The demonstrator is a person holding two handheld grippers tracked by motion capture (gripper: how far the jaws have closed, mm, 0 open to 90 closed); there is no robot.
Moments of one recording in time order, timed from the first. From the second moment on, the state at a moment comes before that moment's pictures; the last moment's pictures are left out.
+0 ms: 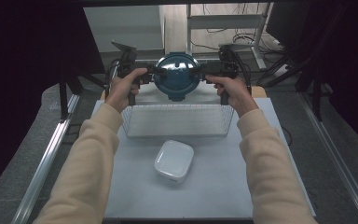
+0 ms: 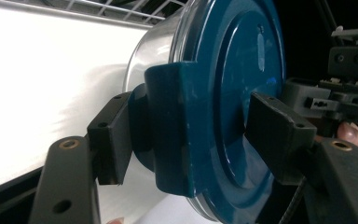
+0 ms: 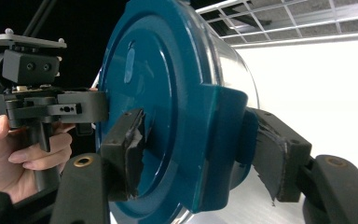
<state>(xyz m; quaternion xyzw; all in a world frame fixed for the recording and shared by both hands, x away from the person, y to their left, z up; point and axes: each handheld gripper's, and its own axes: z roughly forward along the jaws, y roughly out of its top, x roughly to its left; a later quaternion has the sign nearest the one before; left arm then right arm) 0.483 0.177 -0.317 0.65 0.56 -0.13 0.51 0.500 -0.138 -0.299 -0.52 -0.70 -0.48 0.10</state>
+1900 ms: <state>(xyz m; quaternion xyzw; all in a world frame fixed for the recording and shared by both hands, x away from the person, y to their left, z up) 0.353 0.208 -0.361 0.71 0.47 0.05 0.52 0.376 -0.211 -0.336 -0.43 -0.76 -0.48 -0.07</state>
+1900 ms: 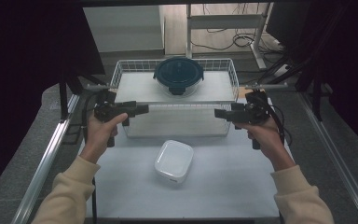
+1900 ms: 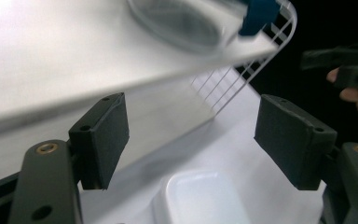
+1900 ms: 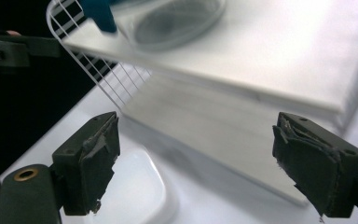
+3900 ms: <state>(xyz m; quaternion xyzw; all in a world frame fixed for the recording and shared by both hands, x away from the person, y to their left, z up) 0.291 0.206 -0.464 0.74 0.51 0.06 0.44 0.289 -0.241 -0.439 -0.41 -0.81 -0.42 -0.07</state>
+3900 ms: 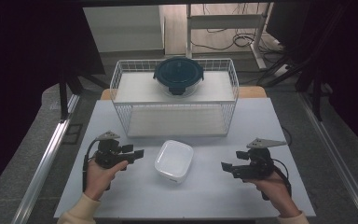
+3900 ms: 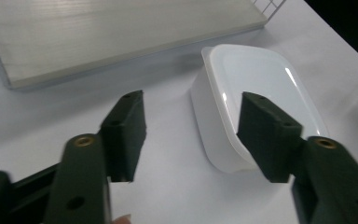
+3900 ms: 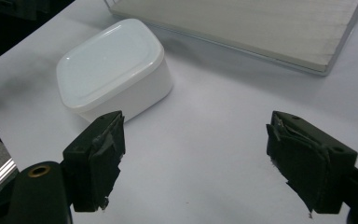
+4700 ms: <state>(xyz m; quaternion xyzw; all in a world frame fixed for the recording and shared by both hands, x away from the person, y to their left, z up) 0.356 0.158 -0.485 0.79 0.49 0.03 0.36 0.295 -0.250 -0.449 -0.43 -0.81 -0.40 -0.08</state>
